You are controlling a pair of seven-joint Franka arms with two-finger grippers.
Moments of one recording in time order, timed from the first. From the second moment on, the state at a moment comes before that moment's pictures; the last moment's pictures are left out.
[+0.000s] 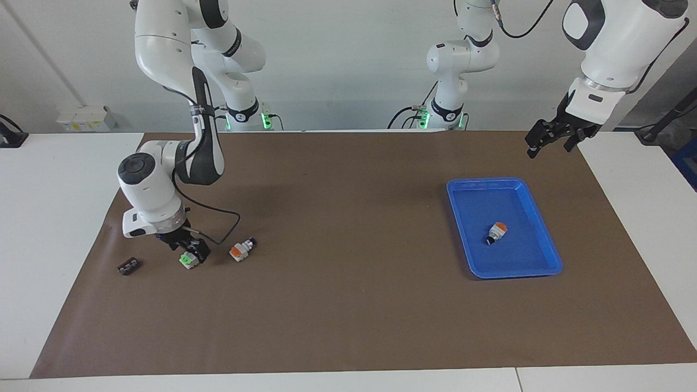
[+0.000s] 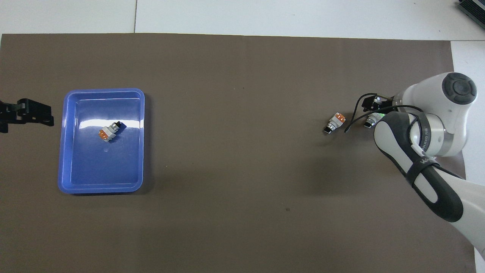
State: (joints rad) left arm 0.06 -0.01 -0.08 -1.61 0.03 1.59 -0.12; right arm -0.03 0.38 -0.04 -1.91 -0.04 2.37 0.42
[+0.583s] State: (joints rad) left arm 0.06 -0.01 -0.08 -1.61 0.03 1.59 -0.12; right arm -0.04 0.42 -0.04 -1.91 -0.04 2.42 0.45
